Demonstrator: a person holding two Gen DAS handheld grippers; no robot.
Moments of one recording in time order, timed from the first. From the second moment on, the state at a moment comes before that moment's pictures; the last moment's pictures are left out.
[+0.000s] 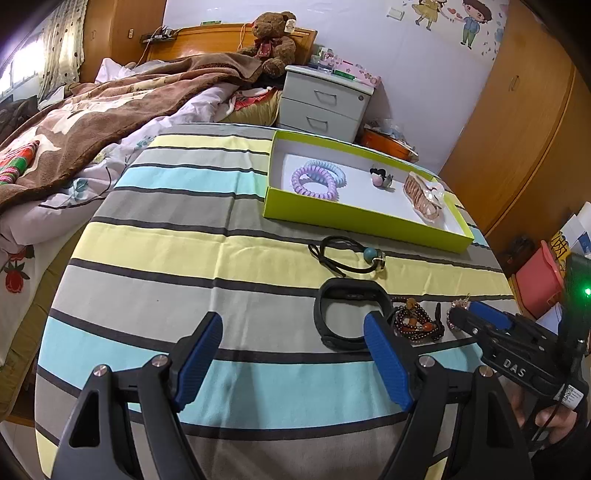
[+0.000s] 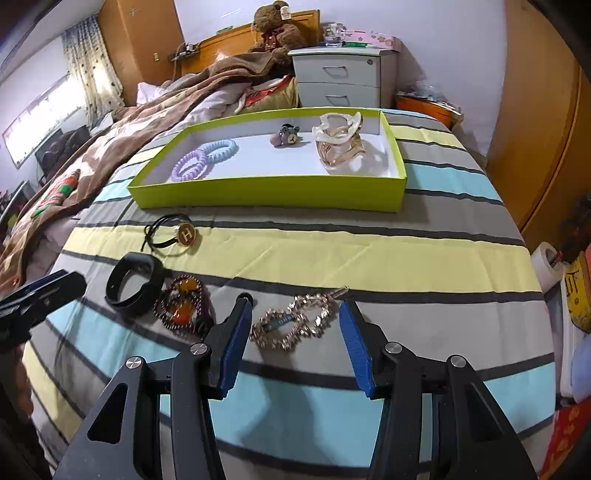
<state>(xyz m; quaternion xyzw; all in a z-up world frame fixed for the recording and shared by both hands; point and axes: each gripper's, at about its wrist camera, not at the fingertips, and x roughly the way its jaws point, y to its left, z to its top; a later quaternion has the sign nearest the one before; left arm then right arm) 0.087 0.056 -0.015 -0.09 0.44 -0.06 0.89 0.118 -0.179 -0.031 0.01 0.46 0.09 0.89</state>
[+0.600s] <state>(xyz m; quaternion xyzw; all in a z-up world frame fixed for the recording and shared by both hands) 0.092 0.045 -0.018 -0.08 0.45 -0.07 0.89 0.117 -0.183 -0.034 -0.05 0.45 0.10 0.89</state>
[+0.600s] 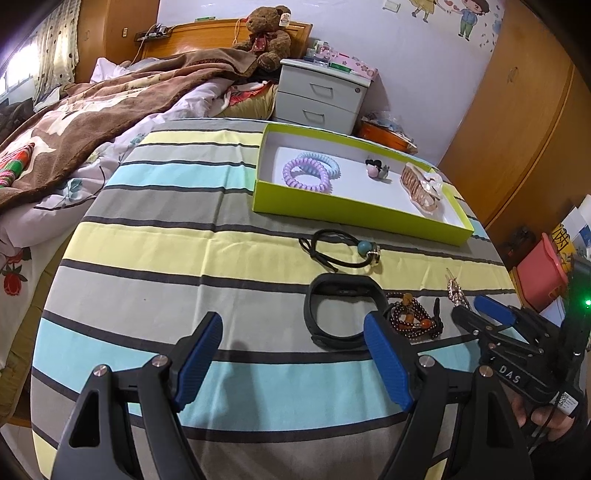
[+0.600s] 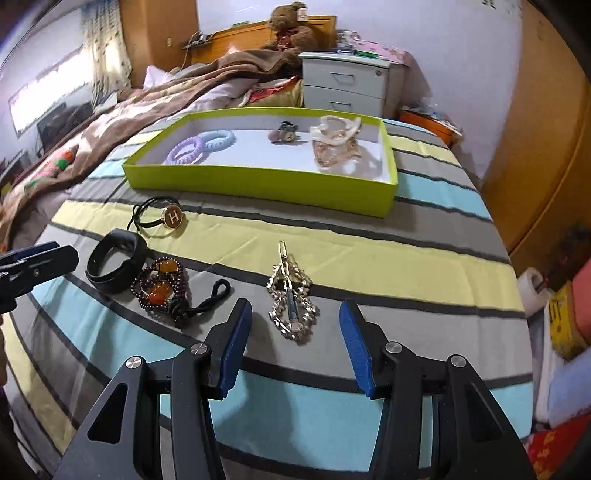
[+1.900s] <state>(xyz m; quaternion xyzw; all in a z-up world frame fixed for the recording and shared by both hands) 0.124 0.024 -0.037 -0.02 0.48 -0.03 0.88 0.106 -0.198 -0.006 -0.01 0.40 0.12 0.91</state>
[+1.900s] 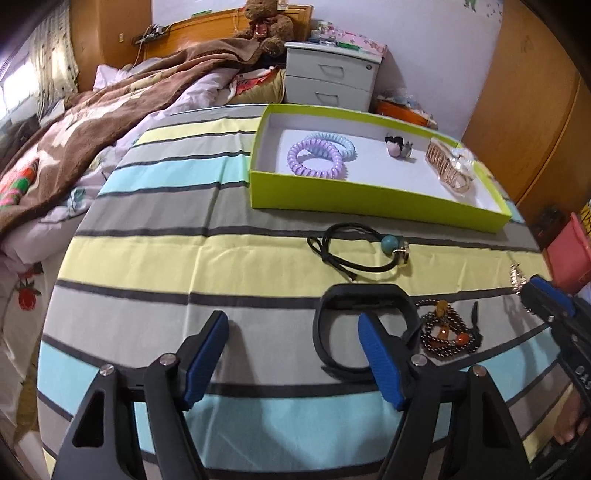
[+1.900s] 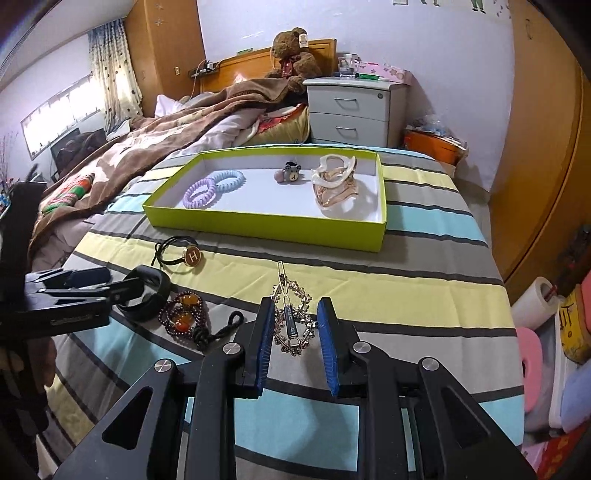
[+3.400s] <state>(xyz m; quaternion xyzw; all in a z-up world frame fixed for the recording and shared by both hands) 0.105 0.027 0.010 -0.01 0.42 -0.04 0.91 0.096 -0.197 0.021 0.00 0.37 0.12 0.92</state>
